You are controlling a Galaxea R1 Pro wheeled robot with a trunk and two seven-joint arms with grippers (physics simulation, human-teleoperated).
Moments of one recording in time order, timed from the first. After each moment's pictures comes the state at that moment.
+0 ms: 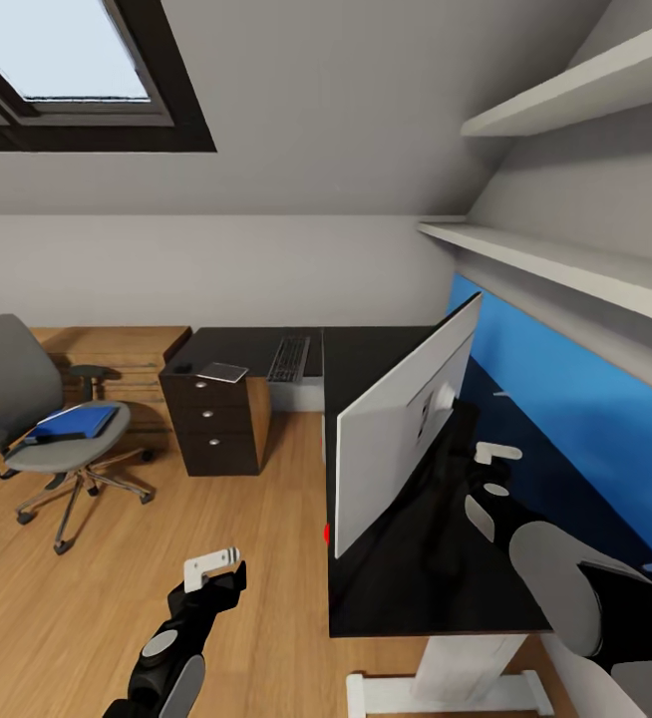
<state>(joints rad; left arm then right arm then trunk) -0.14 0.01 -0.24 -1.38 0.39 0.32 0.42 -1.02 -0.07 -0.23 -0.11 0.12 -0.24 -0.20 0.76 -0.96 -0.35</state>
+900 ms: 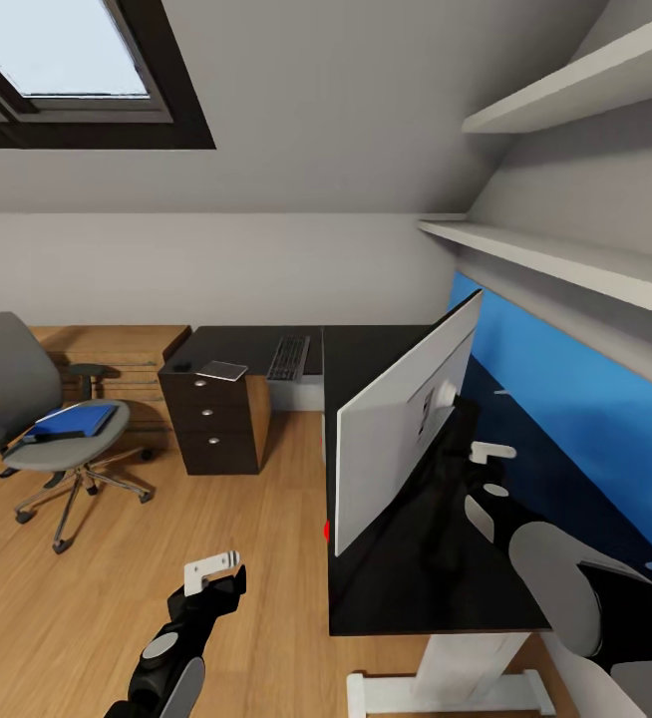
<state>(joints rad) -0.14 0.01 -0.24 -1.36 0.40 0.32 0.42 -1.02 -0.07 -0.23 -0.11 0.13 -0.24 -0.13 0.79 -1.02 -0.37</state>
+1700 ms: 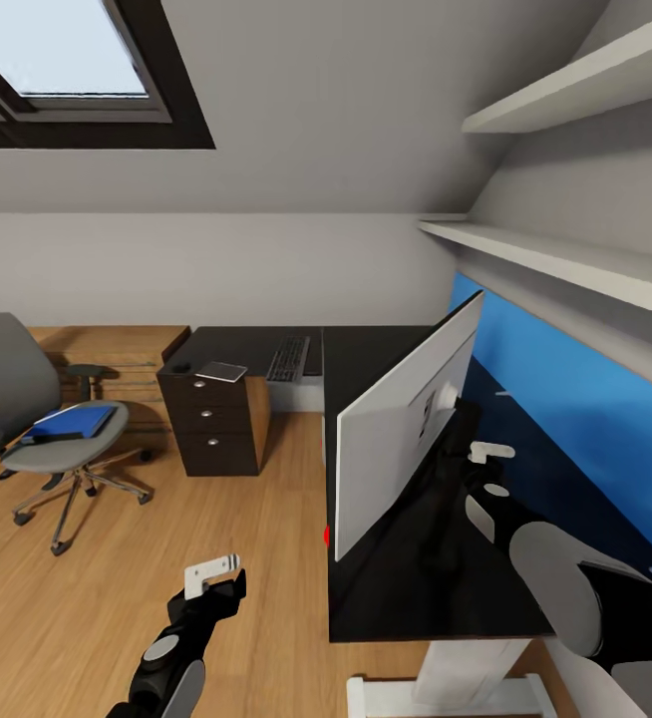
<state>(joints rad) -0.14 0.01 -0.24 -1.34 0.40 0.32 0.42 -1.02 -0.07 -0.23 -0.11 0.12 -0.24 -0.11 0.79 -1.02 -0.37</state>
